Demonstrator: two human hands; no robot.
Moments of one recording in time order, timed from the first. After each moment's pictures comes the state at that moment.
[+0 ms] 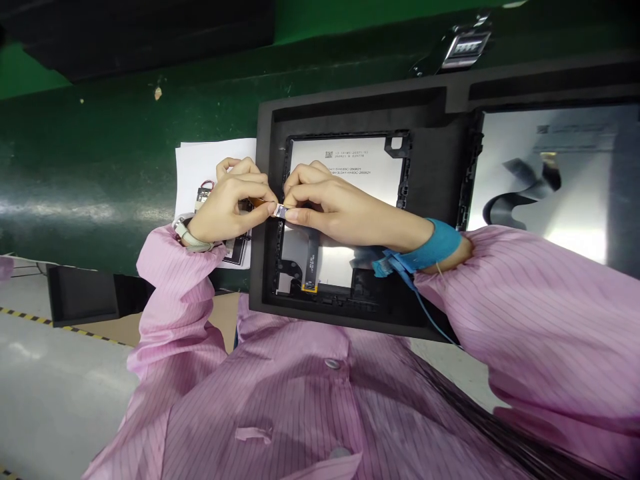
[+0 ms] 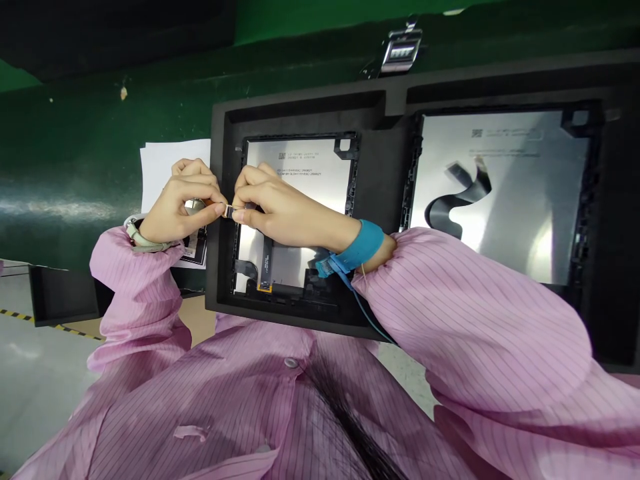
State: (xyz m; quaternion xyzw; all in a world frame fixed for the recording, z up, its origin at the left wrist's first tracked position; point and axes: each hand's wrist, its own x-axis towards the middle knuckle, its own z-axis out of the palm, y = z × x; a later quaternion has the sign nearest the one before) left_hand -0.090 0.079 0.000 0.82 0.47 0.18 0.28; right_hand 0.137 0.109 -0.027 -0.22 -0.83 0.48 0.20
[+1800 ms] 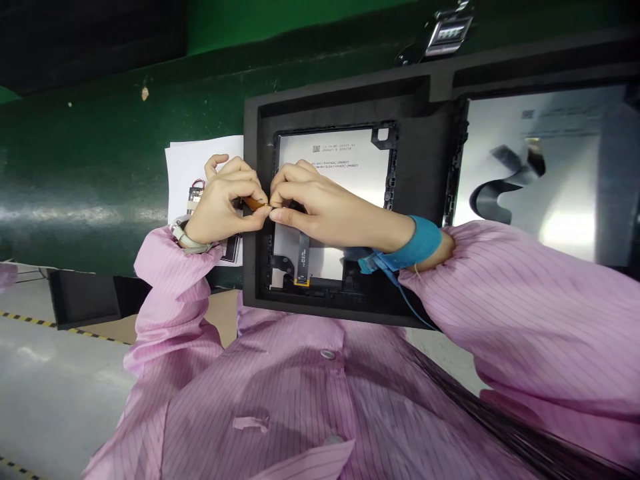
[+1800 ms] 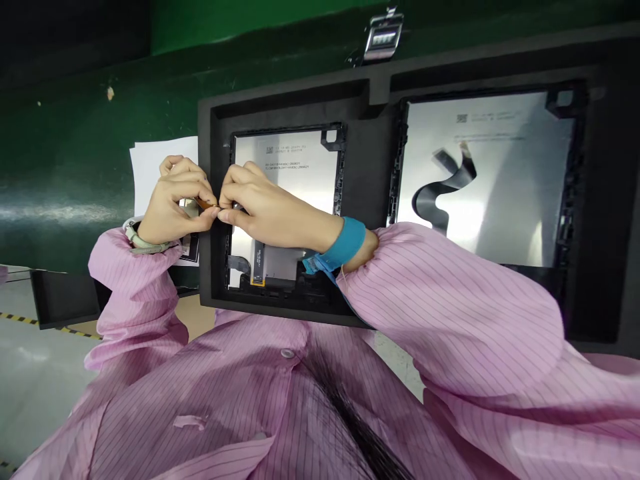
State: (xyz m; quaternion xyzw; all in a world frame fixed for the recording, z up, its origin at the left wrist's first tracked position) left_hand -0.085 0.078 -0.007 0.82 0.49 0.20 0.23; right_hand 0.133 0.100 -0.022 -0.24 -0.84 0.44 0.21
